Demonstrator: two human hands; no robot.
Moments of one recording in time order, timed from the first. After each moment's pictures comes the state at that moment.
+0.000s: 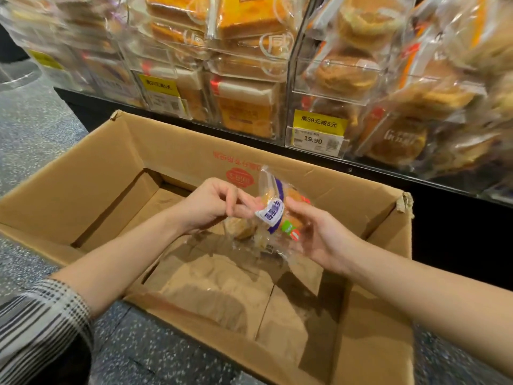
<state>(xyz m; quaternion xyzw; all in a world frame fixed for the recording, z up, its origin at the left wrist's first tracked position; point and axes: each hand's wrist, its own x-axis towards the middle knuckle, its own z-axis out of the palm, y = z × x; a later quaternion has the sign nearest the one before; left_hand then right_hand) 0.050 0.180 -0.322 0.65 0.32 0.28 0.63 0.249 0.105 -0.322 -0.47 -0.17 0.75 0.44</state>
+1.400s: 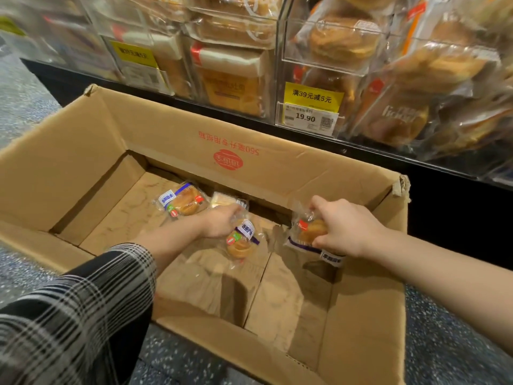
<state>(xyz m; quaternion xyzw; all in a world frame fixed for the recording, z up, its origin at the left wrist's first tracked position) 0.075 0.200 -0.426 0.77 0.52 -0.13 0.35 0.312 0.104 -0.346 -0.63 -0.76 0.15 -0.04</state>
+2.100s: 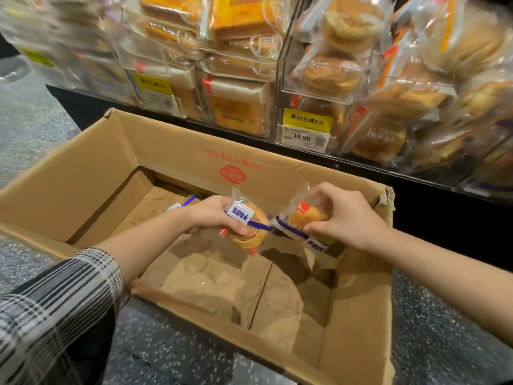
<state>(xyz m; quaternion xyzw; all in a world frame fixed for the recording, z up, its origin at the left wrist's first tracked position) 0.058 0.193 -0.365 0.63 0.52 0.05 0.57 0.312 0.099 -0.318 -0.65 -0.71 0.19 0.18</state>
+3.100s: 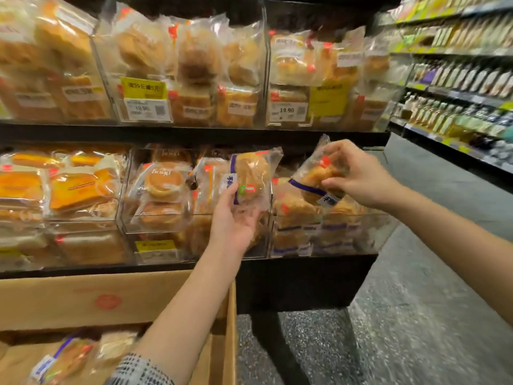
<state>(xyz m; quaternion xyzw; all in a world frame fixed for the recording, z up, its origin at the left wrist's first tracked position) 0.331 0.090 -0.120 0.16 0.18 0.41 0.88 0.512 -0.018 -0.049 -0.77 -0.56 0.01 0.32</state>
